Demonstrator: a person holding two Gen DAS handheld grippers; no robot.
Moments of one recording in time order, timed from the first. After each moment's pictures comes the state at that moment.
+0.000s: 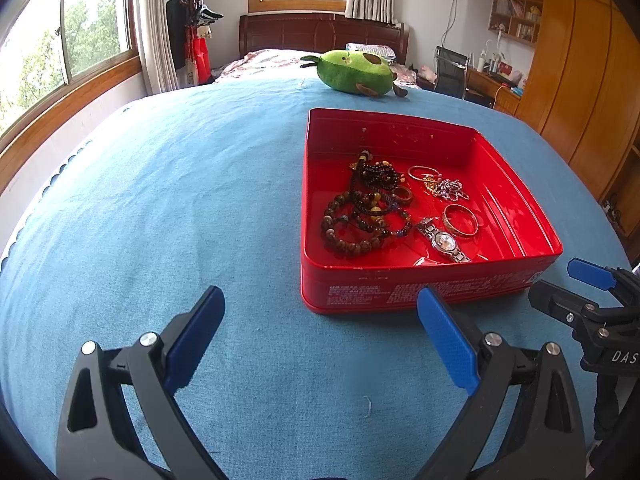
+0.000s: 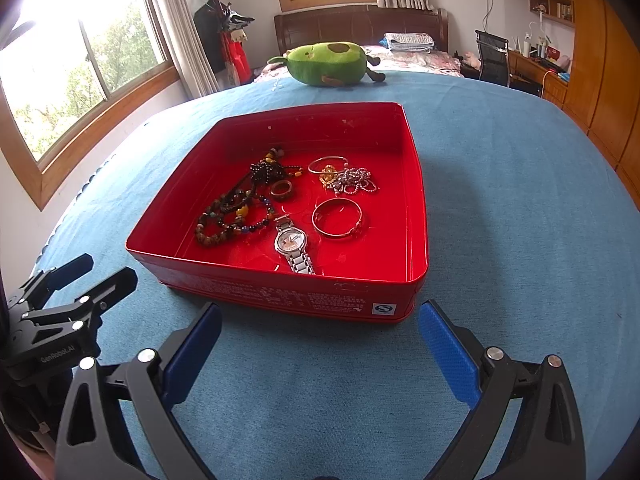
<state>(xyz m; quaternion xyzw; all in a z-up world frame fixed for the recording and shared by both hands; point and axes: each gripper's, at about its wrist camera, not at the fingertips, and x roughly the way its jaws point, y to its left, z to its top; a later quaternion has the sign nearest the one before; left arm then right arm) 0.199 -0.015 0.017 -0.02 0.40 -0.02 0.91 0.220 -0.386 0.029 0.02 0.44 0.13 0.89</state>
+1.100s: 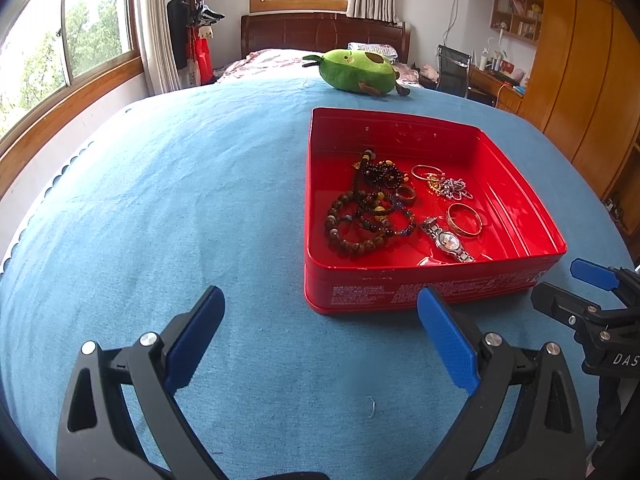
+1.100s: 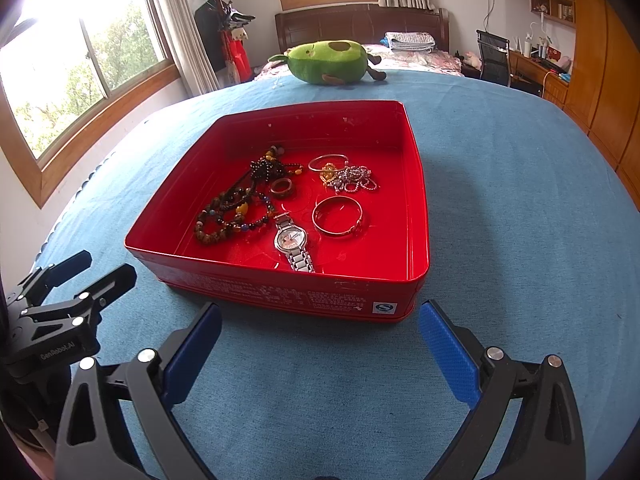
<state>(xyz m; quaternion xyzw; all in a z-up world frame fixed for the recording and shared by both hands) 0.200 -0.013 0.018 -0.01 0.41 -0.01 0.91 0.219 -0.386 0.027 0.02 0.44 0.13 0.89</state>
